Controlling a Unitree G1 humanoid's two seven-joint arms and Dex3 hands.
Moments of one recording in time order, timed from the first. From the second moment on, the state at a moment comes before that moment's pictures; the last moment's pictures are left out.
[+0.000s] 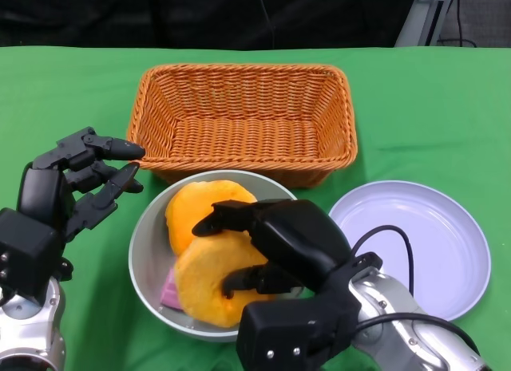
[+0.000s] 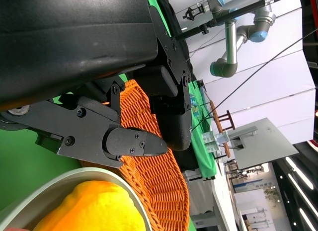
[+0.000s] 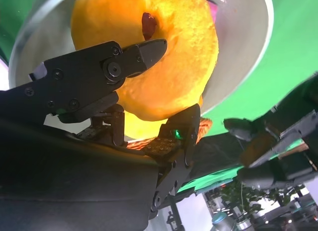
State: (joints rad) left arm -0.50 0.14 0.19 1.02 -0.07 -0.87 -0.17; right arm -0.39 -0.04 0.59 0.26 -0.69 -0.12 -0.09
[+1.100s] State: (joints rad) left arm -0.50 0.14 0.18 1.03 -0.05 -0.87 -0.16; right arm -0.30 -0.13 0.31 -0.11 -0.49 0.02 0.12
